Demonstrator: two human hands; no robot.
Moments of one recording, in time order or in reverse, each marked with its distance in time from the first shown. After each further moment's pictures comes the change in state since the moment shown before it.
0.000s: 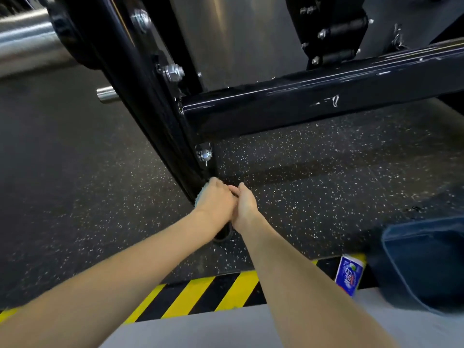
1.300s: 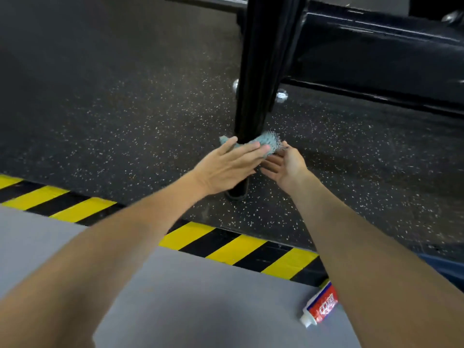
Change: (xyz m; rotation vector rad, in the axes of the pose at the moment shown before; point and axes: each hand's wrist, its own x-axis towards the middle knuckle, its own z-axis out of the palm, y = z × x) left_hand 0.012 0.035 0.154 -0.123 1.111 -0.285; right_hand 0.017 -0.016 -0.007 -0.515 0.023 -0.064
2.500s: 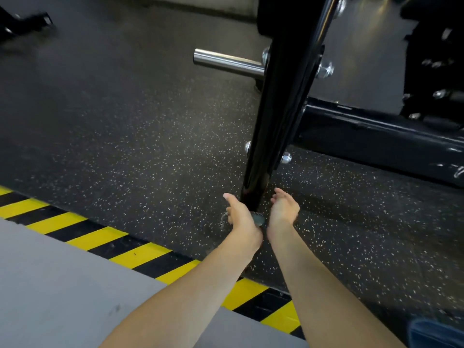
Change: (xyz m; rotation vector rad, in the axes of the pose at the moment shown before) left_hand 0.067 0.051 -0.004 1.495 -0.264 2.536; right_hand -0.013 0.009 0.037 -0.028 0.334 -0.177
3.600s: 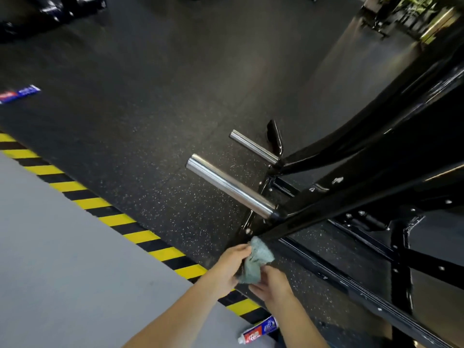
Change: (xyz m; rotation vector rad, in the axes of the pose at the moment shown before) left_hand -0.351 0.239 0.016 0.372 -0.395 -0.227; right_hand -0.282 -0.247 -0.015 -0.396 -0.173 0.462
